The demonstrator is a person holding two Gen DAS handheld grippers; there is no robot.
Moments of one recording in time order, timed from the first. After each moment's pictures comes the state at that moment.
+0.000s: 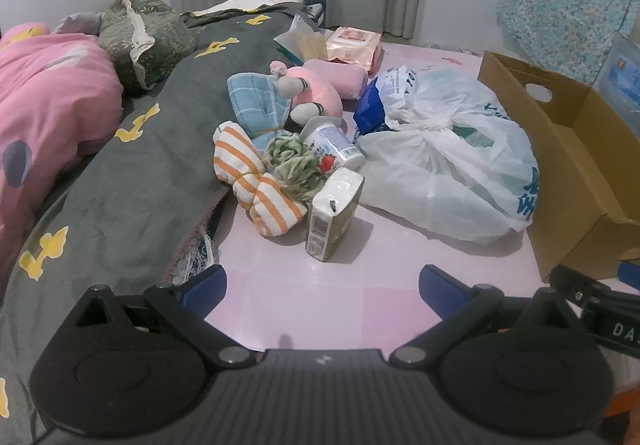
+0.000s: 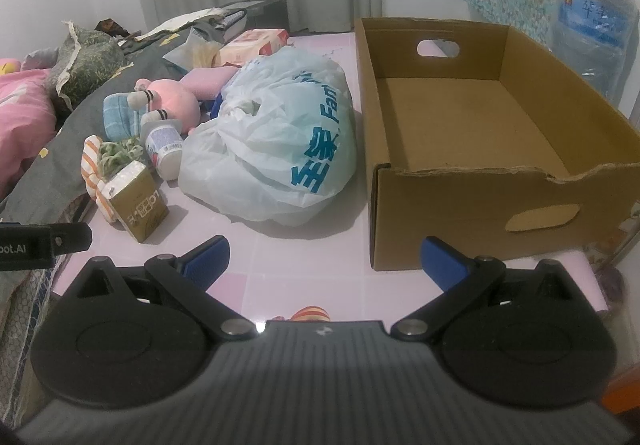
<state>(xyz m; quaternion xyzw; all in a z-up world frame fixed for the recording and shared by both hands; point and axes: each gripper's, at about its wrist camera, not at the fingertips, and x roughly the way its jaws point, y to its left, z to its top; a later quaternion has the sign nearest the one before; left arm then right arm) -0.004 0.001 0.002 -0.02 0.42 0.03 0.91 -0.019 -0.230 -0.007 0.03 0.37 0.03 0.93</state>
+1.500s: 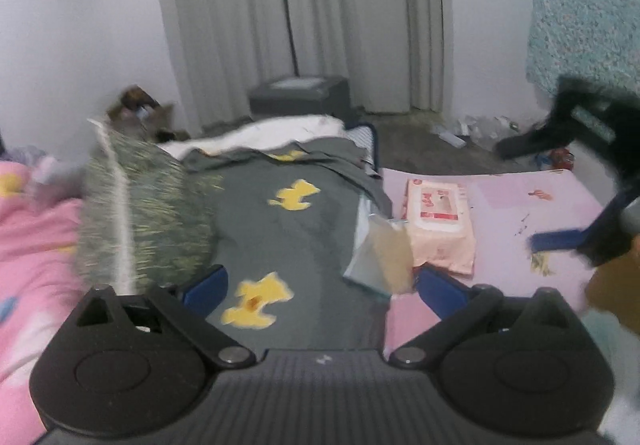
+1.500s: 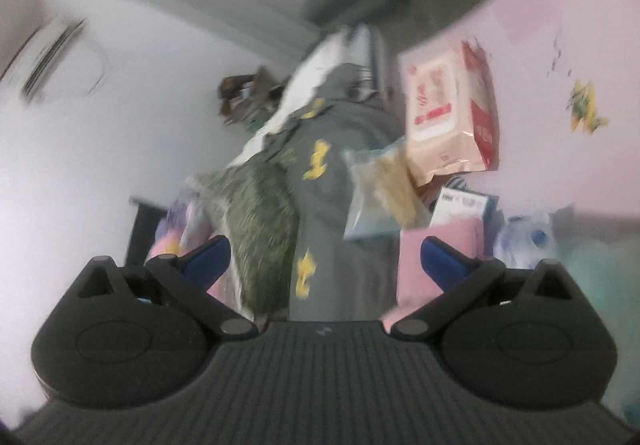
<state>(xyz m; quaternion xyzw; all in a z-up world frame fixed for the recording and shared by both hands) 0.304 0.091 0.086 0.04 0.33 0.05 0.94 0.420 -0.171 0.051 0.42 0.46 0.22 0.75</state>
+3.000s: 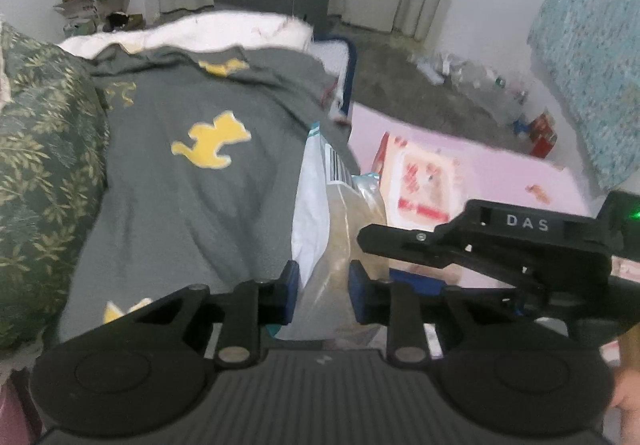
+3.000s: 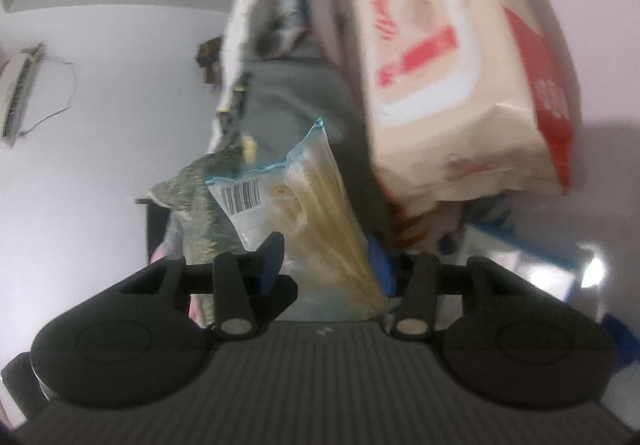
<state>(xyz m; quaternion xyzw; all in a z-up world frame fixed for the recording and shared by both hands) 0.454 0.106 0.031 -0.08 0.46 0.00 0.88 0.534 -0.107 -0.088 0.47 0.52 0.26 0.66</state>
